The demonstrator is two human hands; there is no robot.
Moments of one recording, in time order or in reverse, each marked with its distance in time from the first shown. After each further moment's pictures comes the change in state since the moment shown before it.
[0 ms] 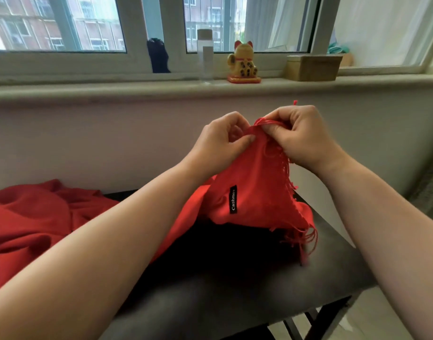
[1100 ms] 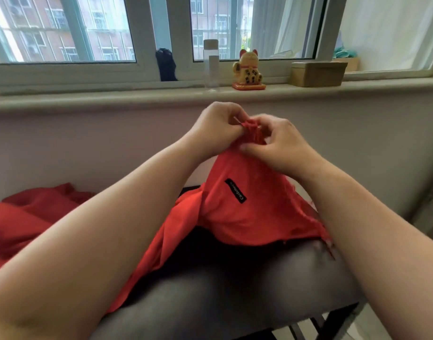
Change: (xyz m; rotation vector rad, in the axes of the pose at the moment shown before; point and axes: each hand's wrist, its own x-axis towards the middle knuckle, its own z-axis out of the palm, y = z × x) left_hand 0.025 0.022 -0.026 0.161 -0.054 -0.083; right_hand 0.006 -0.002 0.024 -0.102 -0.139 0.045
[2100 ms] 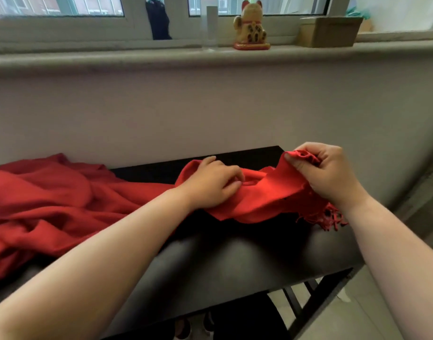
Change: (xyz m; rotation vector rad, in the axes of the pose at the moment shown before) left_hand -0.090 -0.092 0.059 0.651 -0.409 0.155; right_hand -0.088 0.085 0.000 0.187 0.103 0.013
